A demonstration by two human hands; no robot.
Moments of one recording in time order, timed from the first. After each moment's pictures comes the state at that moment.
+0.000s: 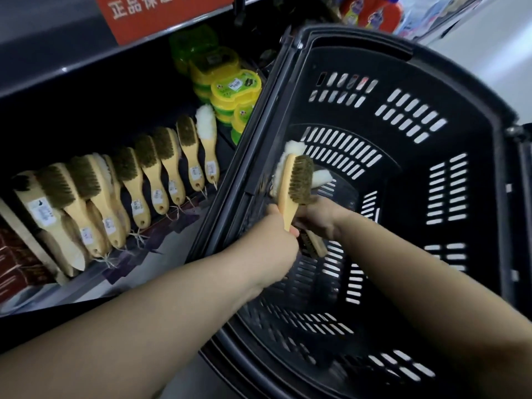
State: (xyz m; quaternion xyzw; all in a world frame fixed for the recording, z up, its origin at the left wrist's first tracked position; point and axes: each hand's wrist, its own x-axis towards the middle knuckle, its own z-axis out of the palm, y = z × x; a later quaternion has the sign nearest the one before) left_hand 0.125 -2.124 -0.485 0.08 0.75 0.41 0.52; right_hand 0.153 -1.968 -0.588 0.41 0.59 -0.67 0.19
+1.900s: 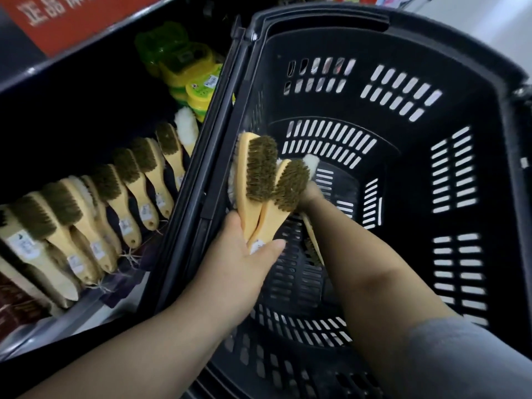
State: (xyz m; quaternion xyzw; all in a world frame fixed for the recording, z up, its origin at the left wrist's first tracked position) left_hand 0.123 -2.151 -0.493 0.08 0.76 0.48 0.42; right_hand 0.119 -1.939 -0.692 0.57 0.54 -0.61 0.03
